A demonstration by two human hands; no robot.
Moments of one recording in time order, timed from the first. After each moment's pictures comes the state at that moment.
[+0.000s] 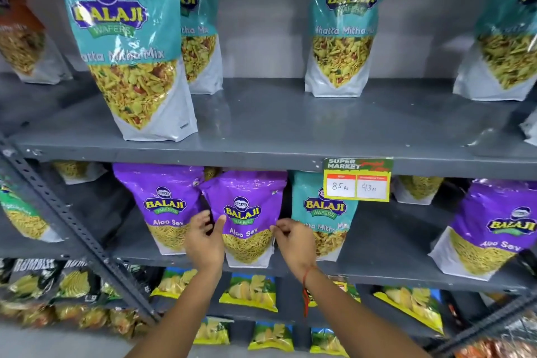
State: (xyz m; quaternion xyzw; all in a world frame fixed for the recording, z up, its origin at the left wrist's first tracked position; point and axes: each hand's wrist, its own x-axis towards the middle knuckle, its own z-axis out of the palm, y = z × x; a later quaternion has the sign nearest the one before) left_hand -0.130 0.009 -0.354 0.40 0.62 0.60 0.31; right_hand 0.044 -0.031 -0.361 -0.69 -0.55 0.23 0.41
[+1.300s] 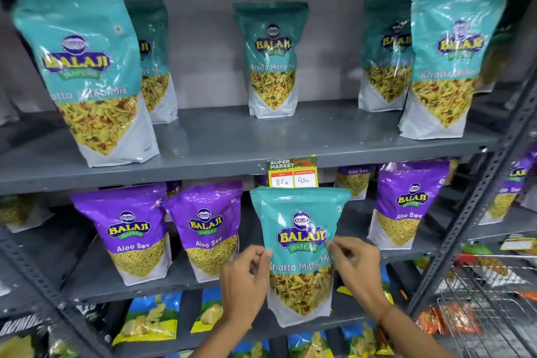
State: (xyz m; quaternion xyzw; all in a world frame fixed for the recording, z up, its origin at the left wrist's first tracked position) left_hand -0.054 -0.137 -0.307 0.73 0.41 0.49 0.23; right_hand 0.161 -0.205 -0.312 -0.66 -0.48 0.07 0.57
